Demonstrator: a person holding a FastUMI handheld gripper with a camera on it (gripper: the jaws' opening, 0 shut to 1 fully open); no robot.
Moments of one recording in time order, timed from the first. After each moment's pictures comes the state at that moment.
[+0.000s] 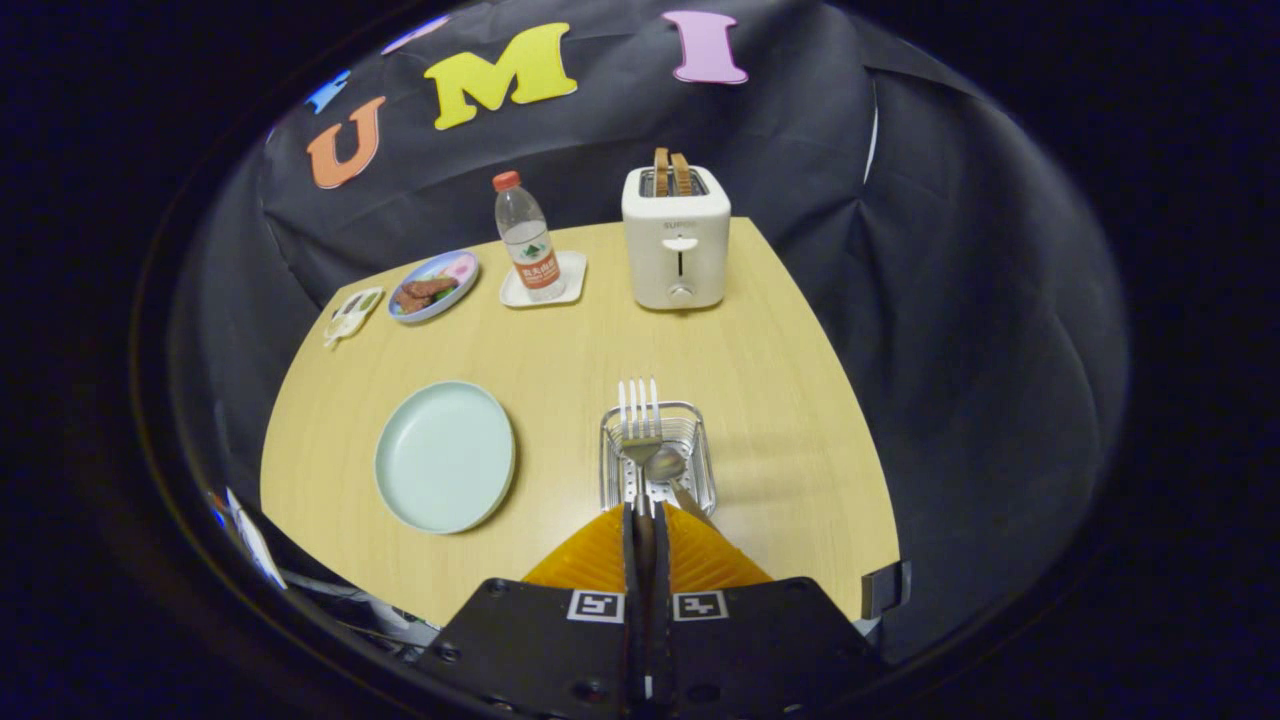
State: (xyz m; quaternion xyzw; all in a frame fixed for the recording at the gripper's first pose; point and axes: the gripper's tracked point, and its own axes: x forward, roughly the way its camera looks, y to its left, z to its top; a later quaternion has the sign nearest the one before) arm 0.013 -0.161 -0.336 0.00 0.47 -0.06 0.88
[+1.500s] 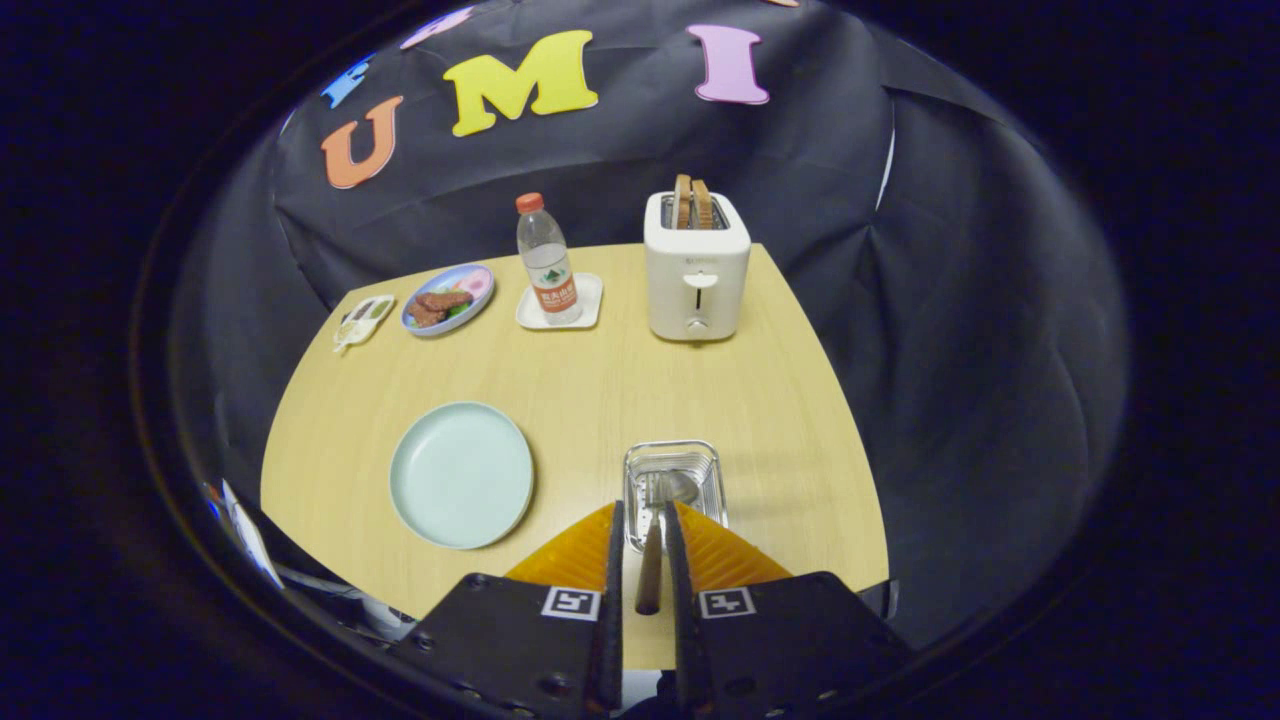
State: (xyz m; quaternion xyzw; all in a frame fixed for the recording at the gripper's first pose) arm 0.034 -0.141 -0.303 -0.02 0.44 -0.04 0.90
